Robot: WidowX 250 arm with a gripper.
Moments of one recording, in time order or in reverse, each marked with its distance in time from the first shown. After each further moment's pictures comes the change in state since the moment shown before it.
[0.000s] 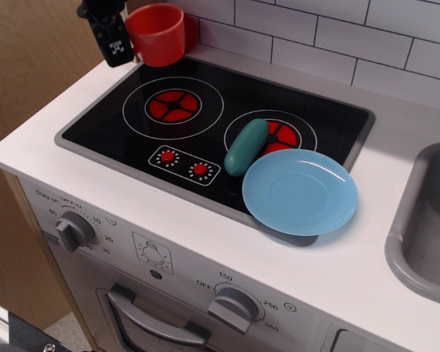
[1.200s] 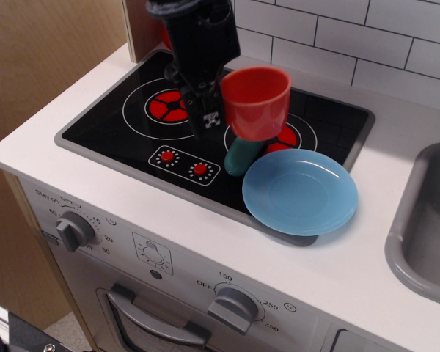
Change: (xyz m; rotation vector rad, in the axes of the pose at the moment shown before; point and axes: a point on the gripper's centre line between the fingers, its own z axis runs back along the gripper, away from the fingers) arm 0.038 -0.138 -0.005 -0.138 0.017 -0.106
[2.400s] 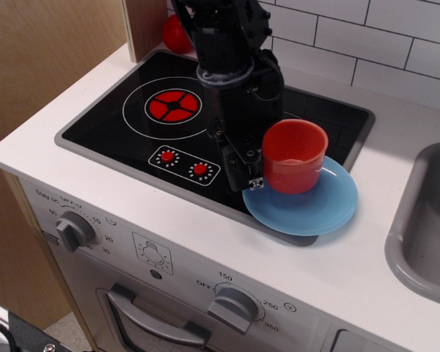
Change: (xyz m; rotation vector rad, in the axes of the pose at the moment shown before) arm 0.017 -0.025 -0.042 0.039 0.019 -0.001
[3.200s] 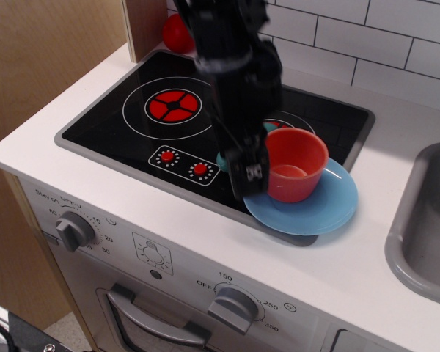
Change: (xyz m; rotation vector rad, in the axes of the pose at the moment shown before) arm -0.005 0.007 0.021 -0.045 -0.003 0.026
